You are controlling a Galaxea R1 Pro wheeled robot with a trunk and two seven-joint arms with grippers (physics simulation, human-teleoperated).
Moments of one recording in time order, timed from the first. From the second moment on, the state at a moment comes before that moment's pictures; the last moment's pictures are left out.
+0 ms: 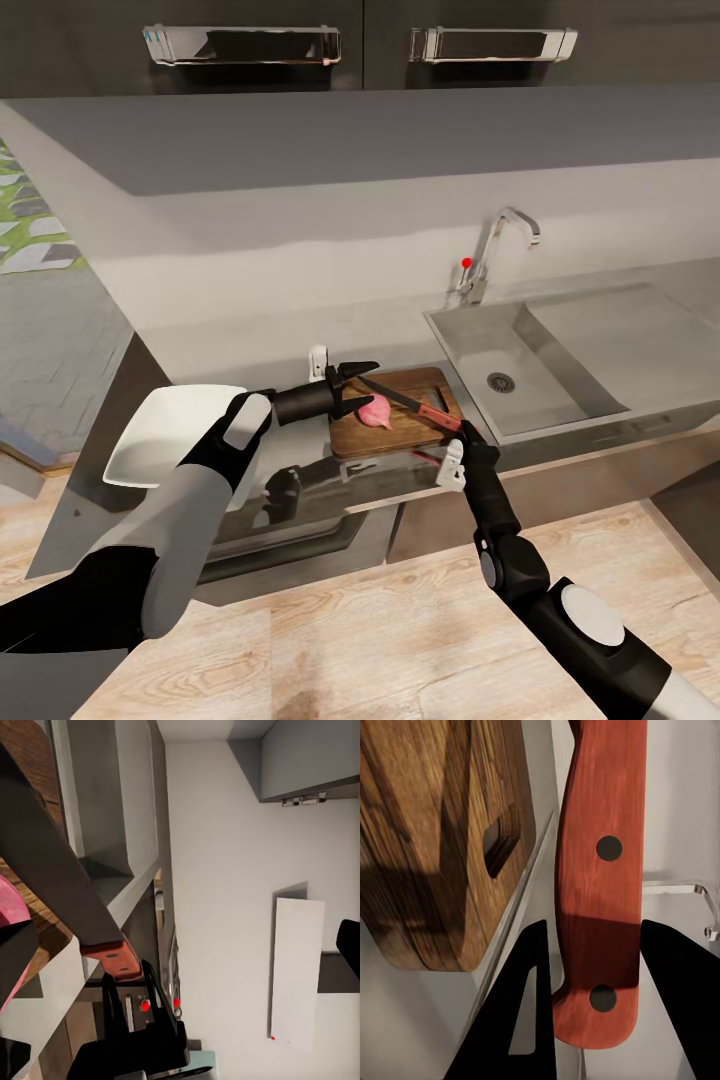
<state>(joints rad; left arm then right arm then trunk) -1.12 -0.12 0.00 -0.57 0.83 0.96 -0.67 -0.51 -0.29 0.64 -1.40 1.01 0.46 -0.21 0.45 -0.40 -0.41</state>
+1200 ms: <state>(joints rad) -1.12 -0.12 0.00 -0.57 0.83 0.96 -0.67 -0.50 -0.35 0.64 -1.45 1.01 0.46 -0.21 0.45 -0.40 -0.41</state>
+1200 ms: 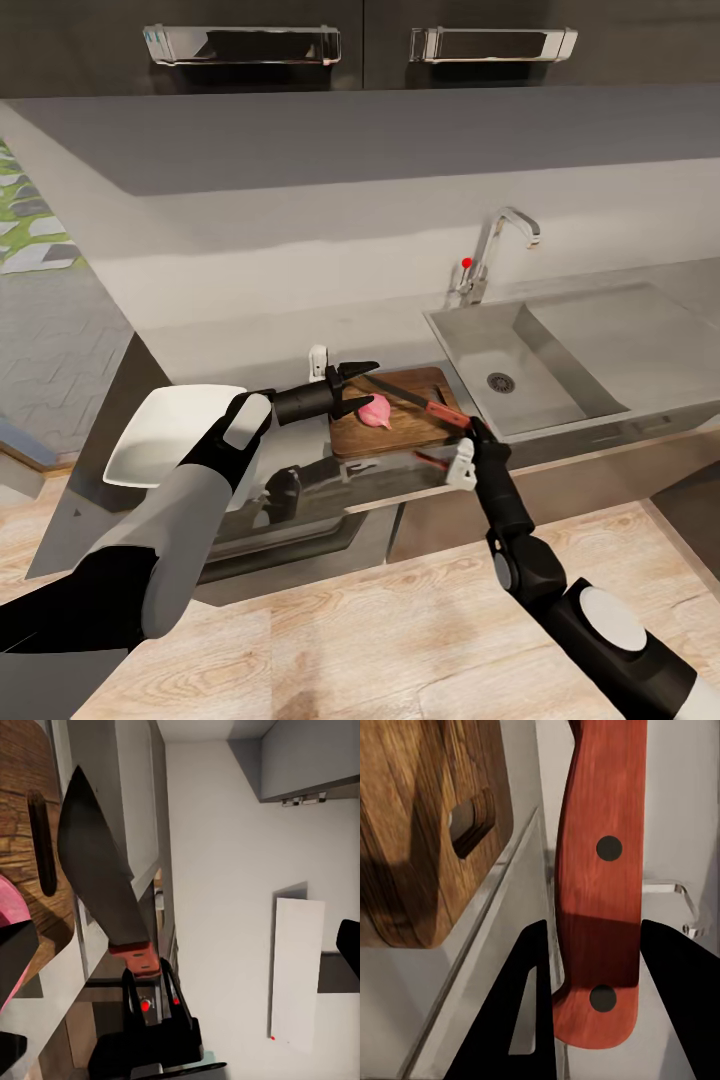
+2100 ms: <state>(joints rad) -1.12 -0.12 0.00 -0.57 0.83 0.97 -0.67 -0.50 -0.35 0.68 -1.46 0.99 0.47 -0.21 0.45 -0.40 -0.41</state>
